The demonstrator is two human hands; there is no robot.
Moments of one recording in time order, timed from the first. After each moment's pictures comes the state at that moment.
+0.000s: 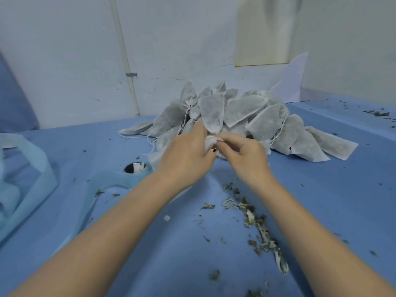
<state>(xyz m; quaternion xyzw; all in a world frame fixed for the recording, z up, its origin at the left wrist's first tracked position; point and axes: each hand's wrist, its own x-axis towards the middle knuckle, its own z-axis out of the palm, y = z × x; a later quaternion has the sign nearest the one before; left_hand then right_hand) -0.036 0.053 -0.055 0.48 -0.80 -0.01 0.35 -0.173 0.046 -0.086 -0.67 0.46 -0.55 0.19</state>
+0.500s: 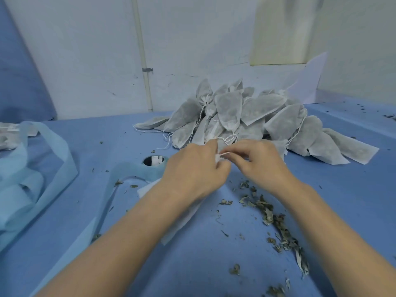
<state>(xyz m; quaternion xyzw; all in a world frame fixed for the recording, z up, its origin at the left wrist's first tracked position) -0.016 0.076 -0.067 0.57 -0.77 0.03 0.27 -0.167 0.056 -0.079 -0.79 0.48 -0.38 0.07</state>
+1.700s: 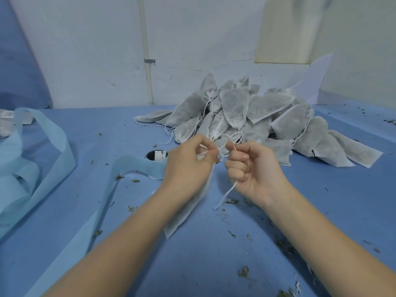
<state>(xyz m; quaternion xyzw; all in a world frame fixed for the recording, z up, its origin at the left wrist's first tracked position) 0.001 0.067 -0.087 0.53 -0.66 -0.22 0.48 -0.132 0.059 -0.083 -0.27 0.28 -0.55 0.74</state>
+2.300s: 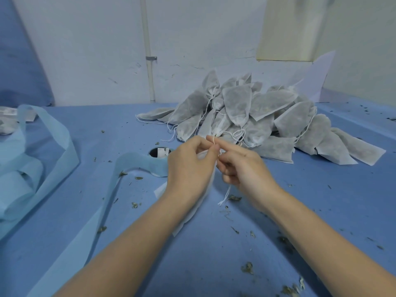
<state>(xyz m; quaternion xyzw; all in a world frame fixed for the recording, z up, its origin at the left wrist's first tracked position) -0.003 0.068 -0.096 0.54 -0.62 -0.19 0.54 -0.117 0.067 -0.095 -0.55 0.42 -0.50 0.52</state>
